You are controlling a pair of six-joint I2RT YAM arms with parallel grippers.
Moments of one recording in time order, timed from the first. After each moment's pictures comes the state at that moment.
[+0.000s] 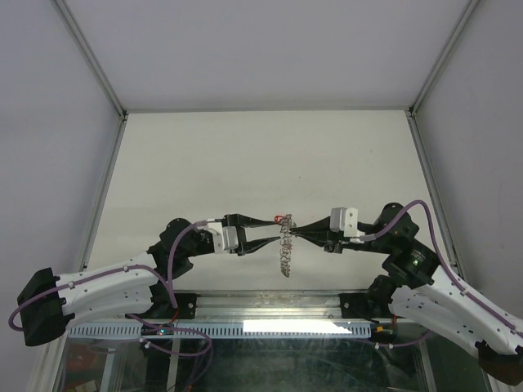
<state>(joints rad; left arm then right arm) -1.05 0.87 0.43 0.70 0.41 0.21 0.88 0.54 0.64 -0.07 -0.57 -0.26</state>
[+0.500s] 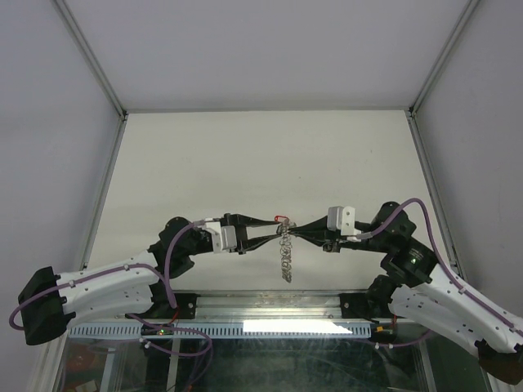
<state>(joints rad) -1.05 0.88 0.45 0.73 0.43 0.21 0.88 0.56 0.64 -0.07 -0.57 -0.26</state>
